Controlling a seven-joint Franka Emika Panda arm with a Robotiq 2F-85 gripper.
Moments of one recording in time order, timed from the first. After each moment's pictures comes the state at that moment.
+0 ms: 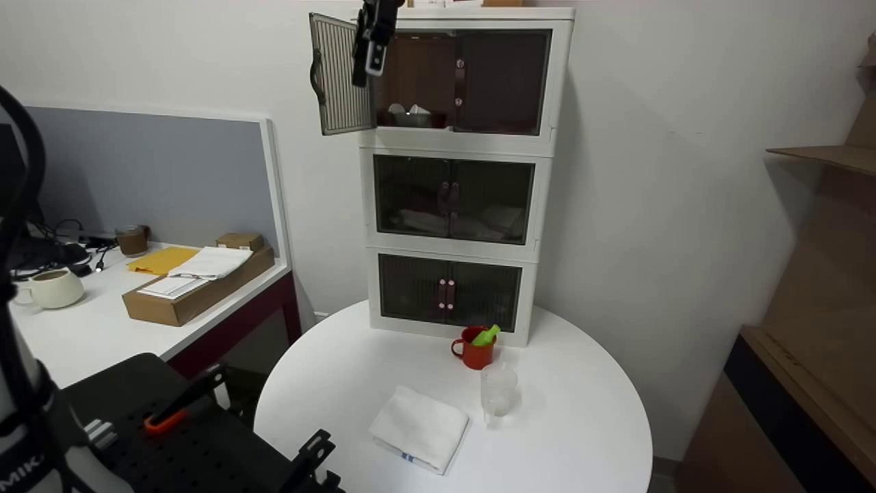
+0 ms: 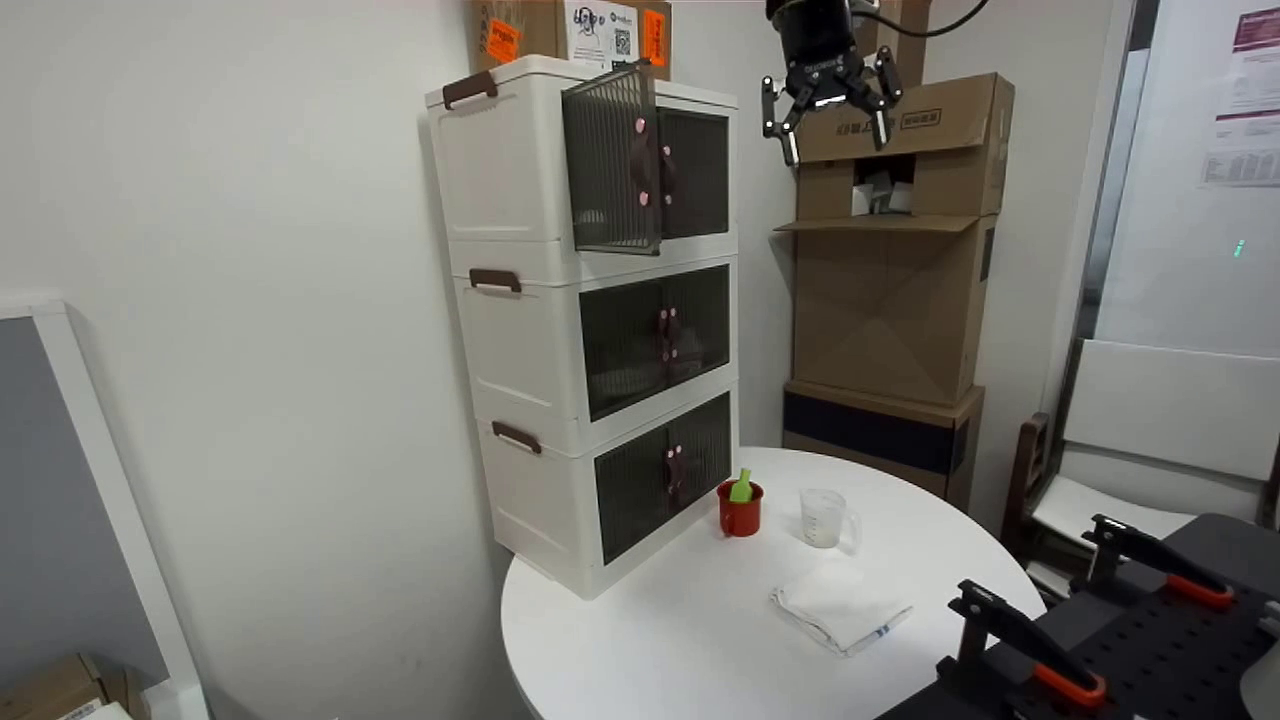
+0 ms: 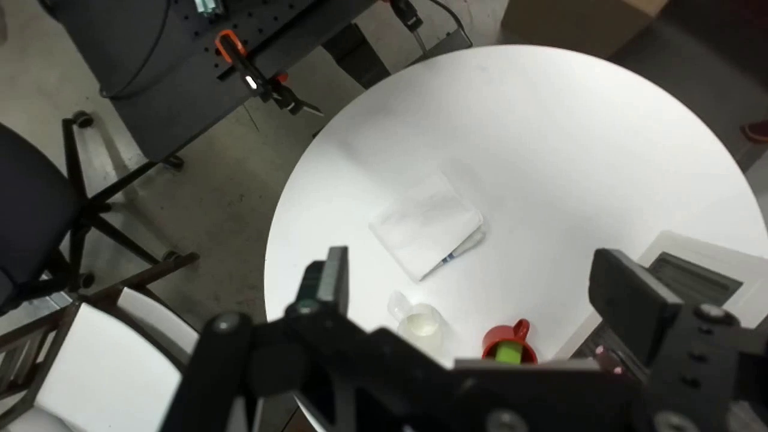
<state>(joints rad) 0.00 -0.09 0.04 -1.86 -0.01 1.49 0.65</state>
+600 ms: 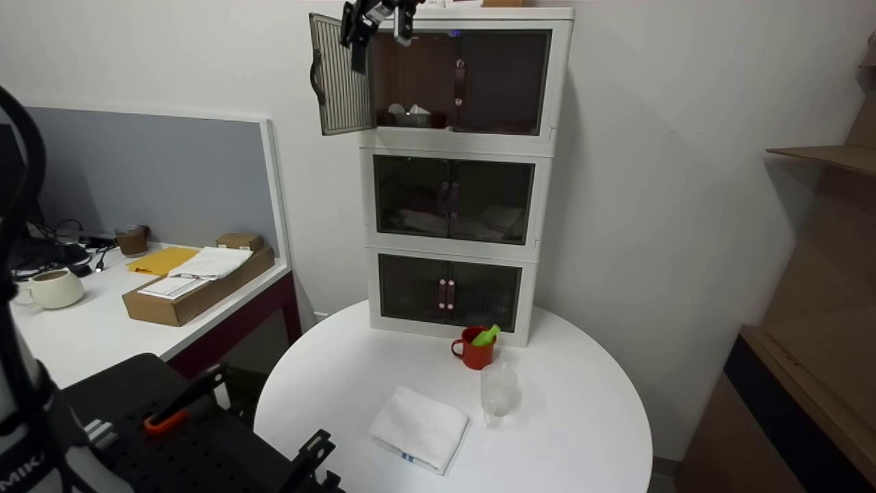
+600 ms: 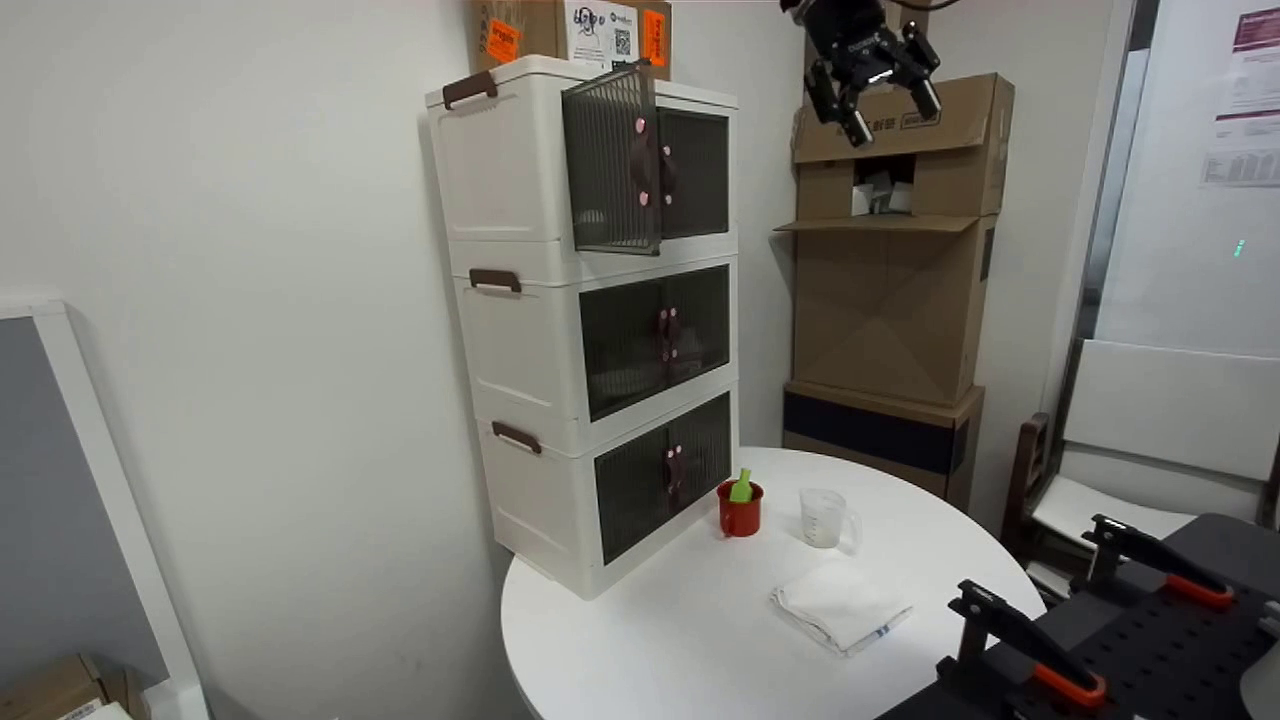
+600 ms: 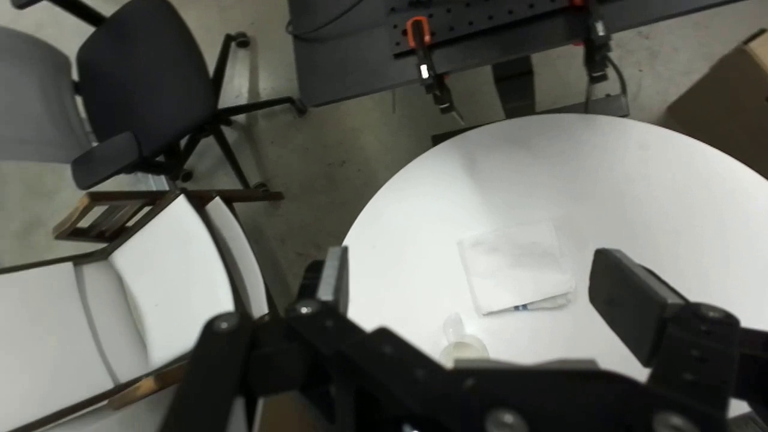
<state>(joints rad) 0.02 -0.08 0.06 -1.82 -0.27 1.32 0.28</state>
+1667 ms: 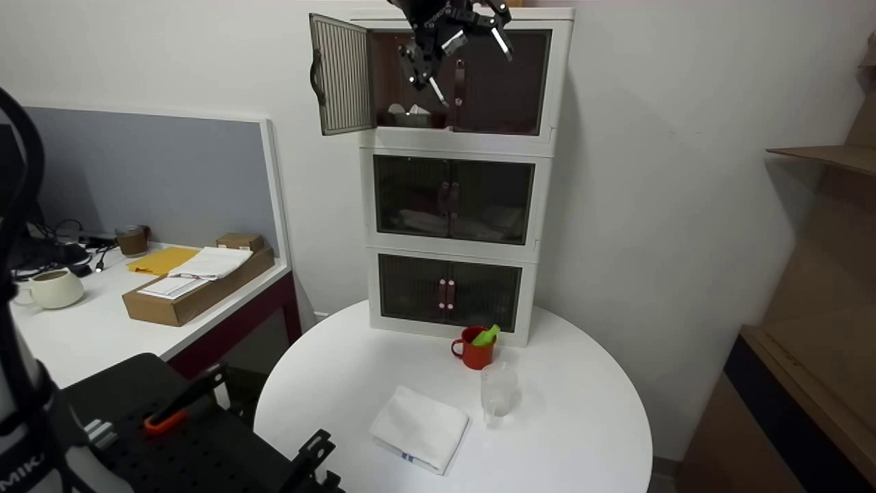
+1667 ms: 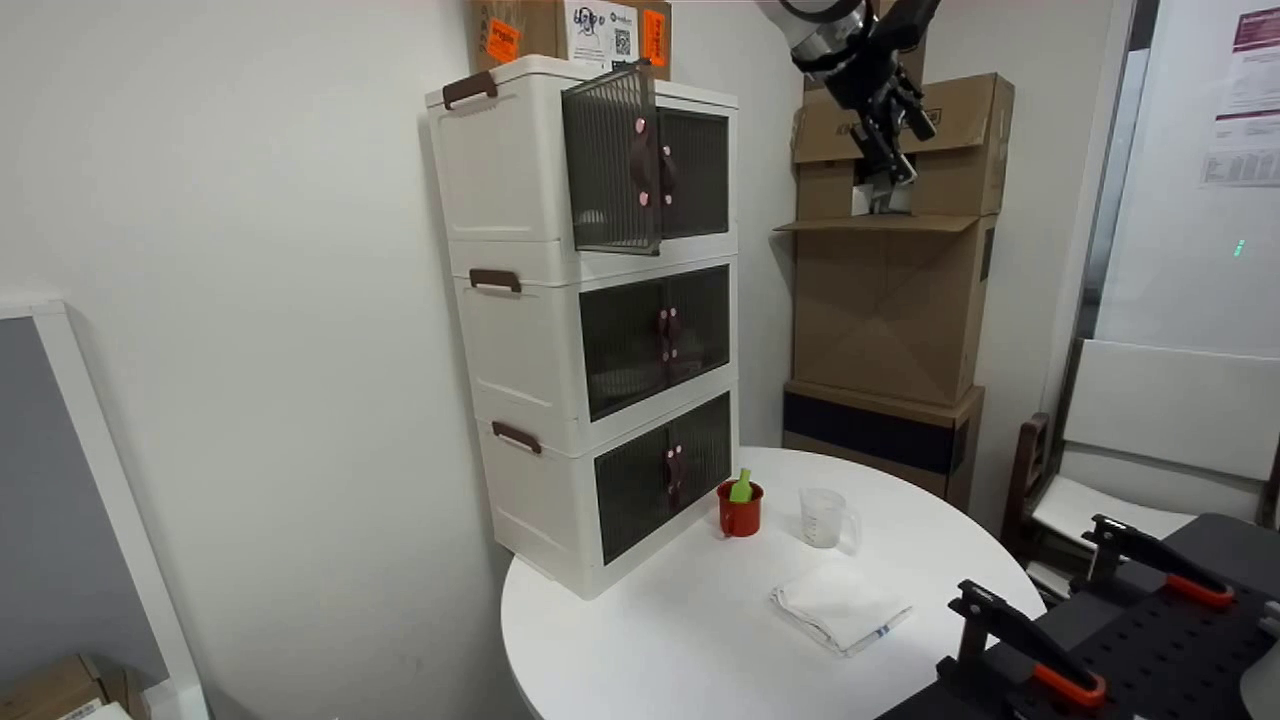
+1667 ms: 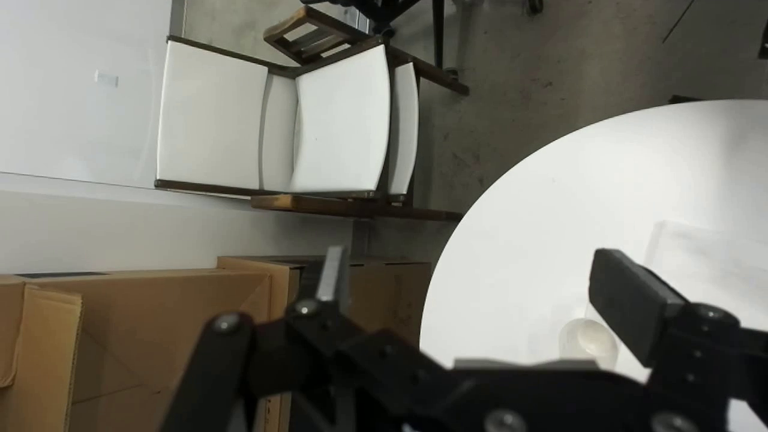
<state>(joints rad) 0.02 -0.10 0.04 -2.02 -0.74 1.64 -0.04</state>
